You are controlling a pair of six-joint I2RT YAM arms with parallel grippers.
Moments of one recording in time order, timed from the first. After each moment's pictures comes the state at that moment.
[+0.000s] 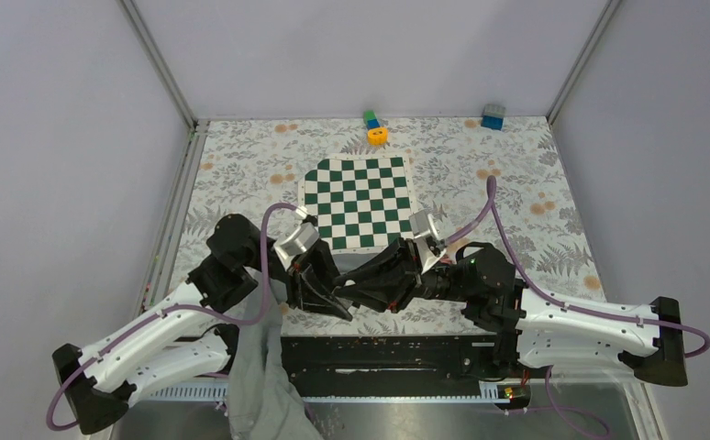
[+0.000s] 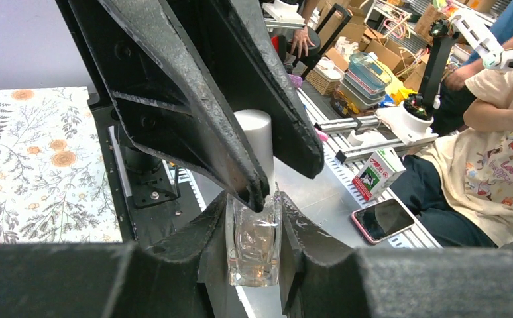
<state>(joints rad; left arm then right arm) -0.84 0.82 0.78 0.27 1.20 -0.47 1.28 0.94 0.77 0.57 -0.29 0.37</state>
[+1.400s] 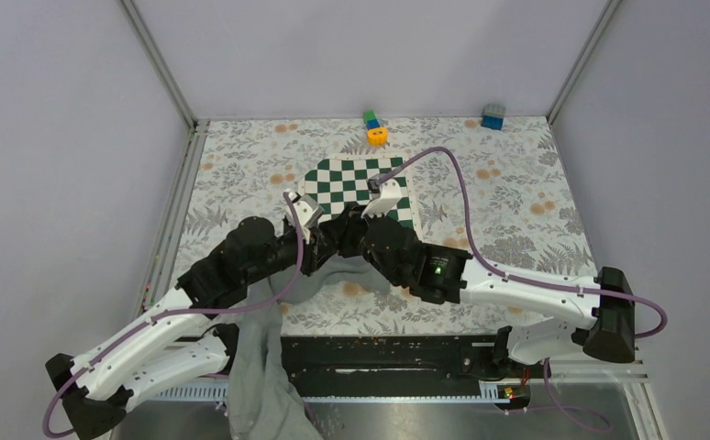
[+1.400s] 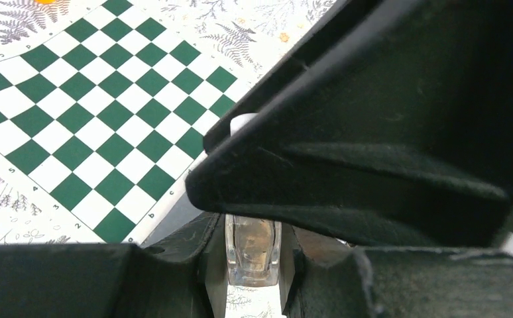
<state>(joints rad) -0.84 0.77 0.79 -0.36 0.09 -0.15 1.24 1.33 1.11 -0.03 0.56 0.77</state>
